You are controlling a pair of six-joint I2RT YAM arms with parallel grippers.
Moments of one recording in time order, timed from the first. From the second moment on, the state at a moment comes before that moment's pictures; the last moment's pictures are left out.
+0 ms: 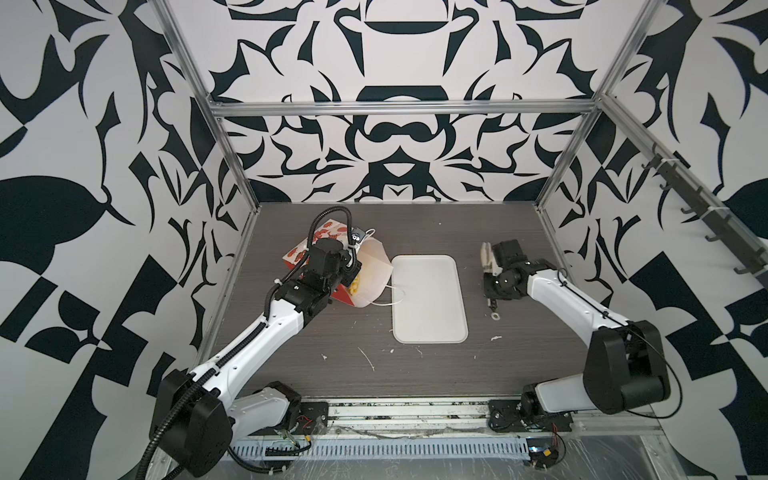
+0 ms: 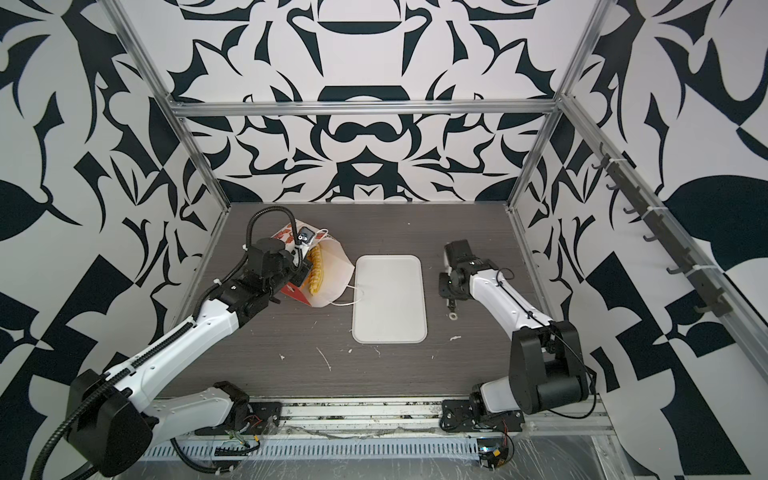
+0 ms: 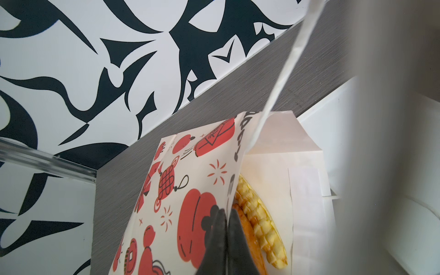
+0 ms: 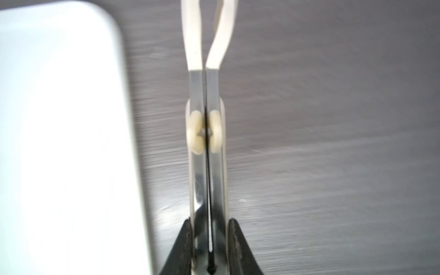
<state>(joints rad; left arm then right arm) -0.53 1.17 0.89 -0.20 -0.19 0.31 0.25 1.42 1.00 -0.74 0.03 0.27</state>
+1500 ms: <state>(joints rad) -0.53 1.18 0.89 -0.20 -0.18 0.31 0.73 1.65 1.22 -0.69 -0.50 0.24</state>
